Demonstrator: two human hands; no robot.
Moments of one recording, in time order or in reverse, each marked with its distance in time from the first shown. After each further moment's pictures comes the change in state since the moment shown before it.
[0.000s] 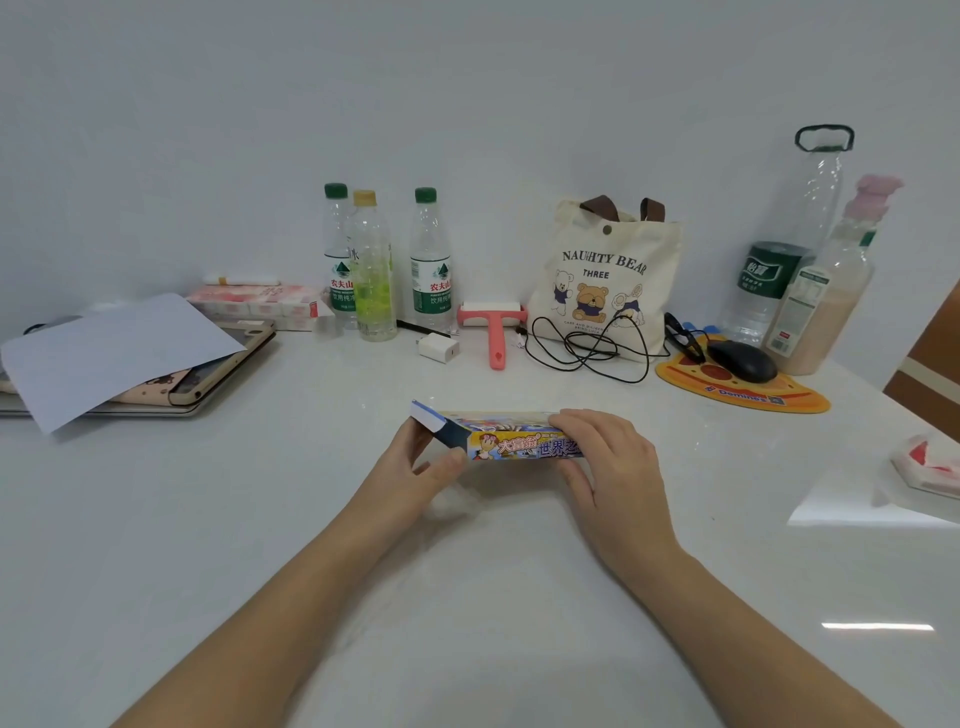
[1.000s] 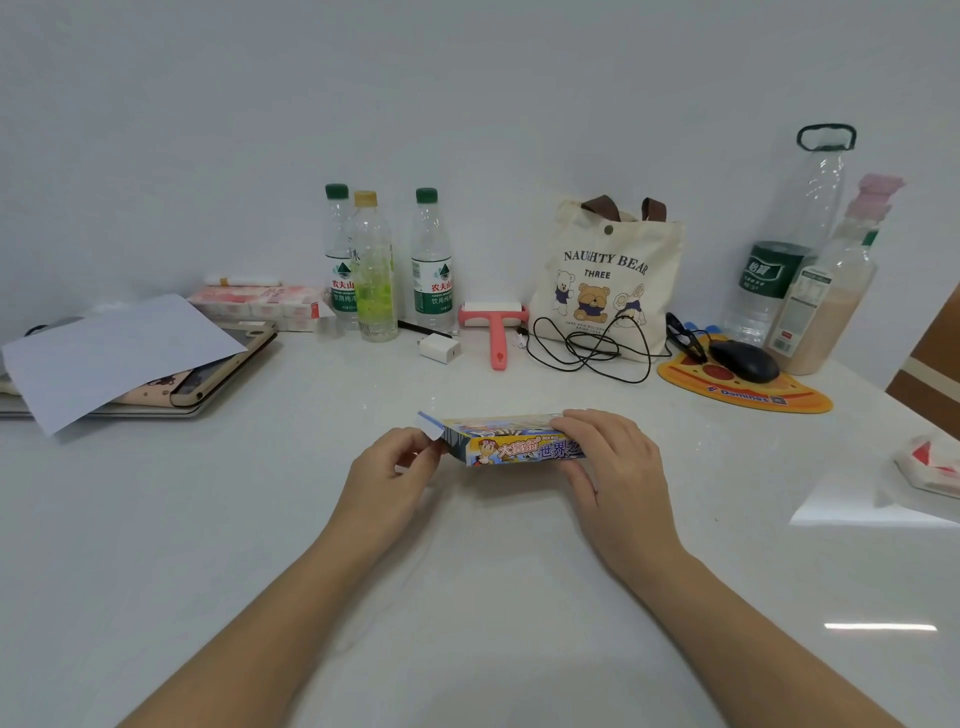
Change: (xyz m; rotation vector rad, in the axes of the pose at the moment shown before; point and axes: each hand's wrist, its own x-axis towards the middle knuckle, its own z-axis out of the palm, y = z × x) left_hand 0.002 -0.003 -0.006 0.286 0.254 0.014; right_hand 0.000 0.002 0.001 -0.033 0.019 -0.007
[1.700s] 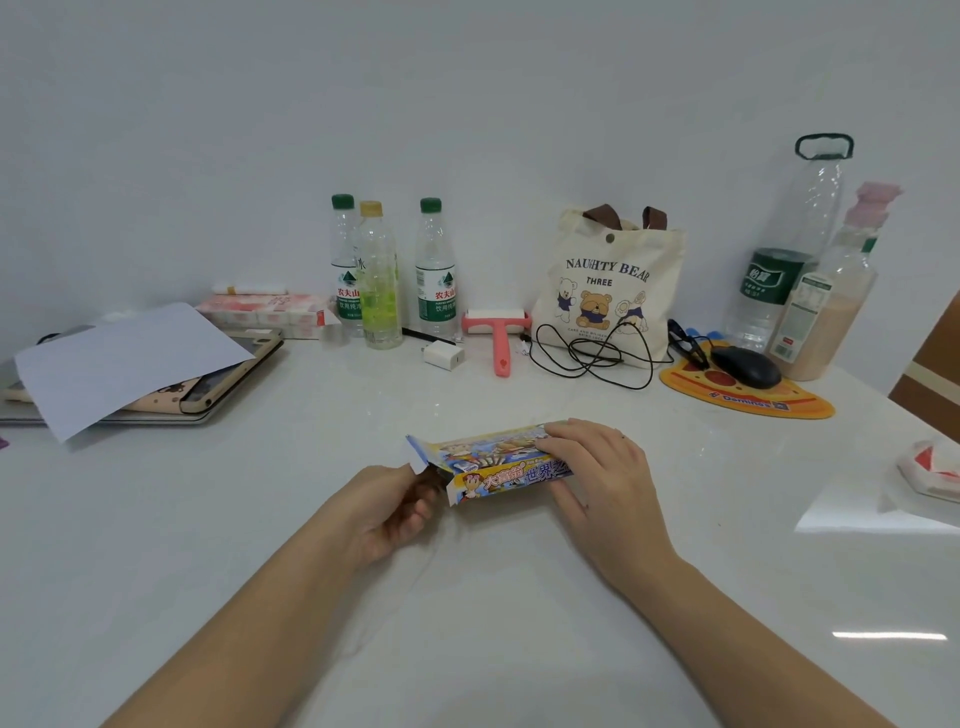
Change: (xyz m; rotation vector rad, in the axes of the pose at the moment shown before) left_hand 0.005 0.018 -0.009 -0.546 -0.119 -0.785; right_hand -0.002 -0.009 0.001 0.069 -0.016 -0.137
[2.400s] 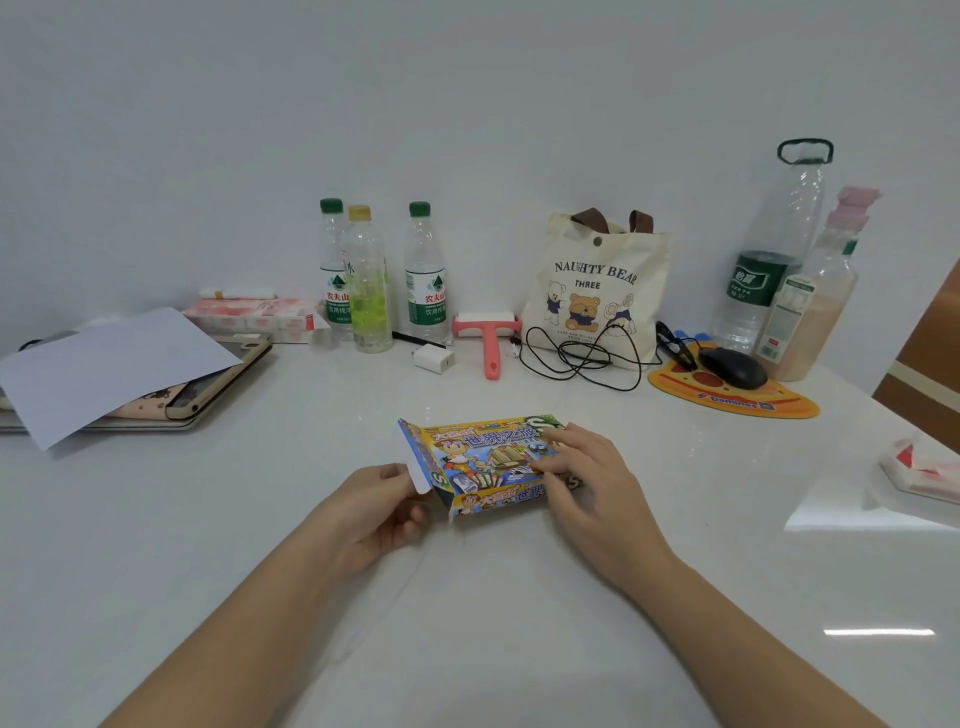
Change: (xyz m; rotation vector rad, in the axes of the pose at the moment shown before) left_hand 0.008 -0.007 -0.003 0.089 -0.137 0.116; right_hand -0.005 0.006 -0.001 0.317 -0.085 0.265
